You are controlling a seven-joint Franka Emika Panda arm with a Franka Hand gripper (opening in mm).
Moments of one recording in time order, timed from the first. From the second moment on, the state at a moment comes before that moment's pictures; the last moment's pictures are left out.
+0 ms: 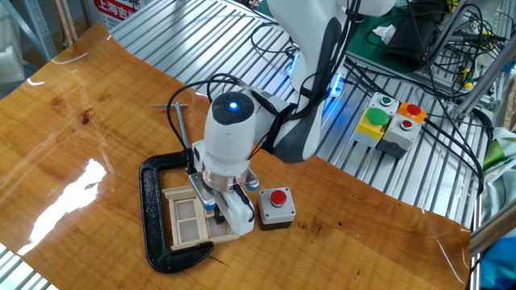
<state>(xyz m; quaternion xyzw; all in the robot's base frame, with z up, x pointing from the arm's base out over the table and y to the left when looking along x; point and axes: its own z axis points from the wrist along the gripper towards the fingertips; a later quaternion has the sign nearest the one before) 0.561 0.019 0.062 0.24 0.97 0.04 0.06</state>
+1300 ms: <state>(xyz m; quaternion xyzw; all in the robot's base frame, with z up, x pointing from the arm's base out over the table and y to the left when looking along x) 0.564 0.022 0.107 0.21 0.98 0.01 0.02</state>
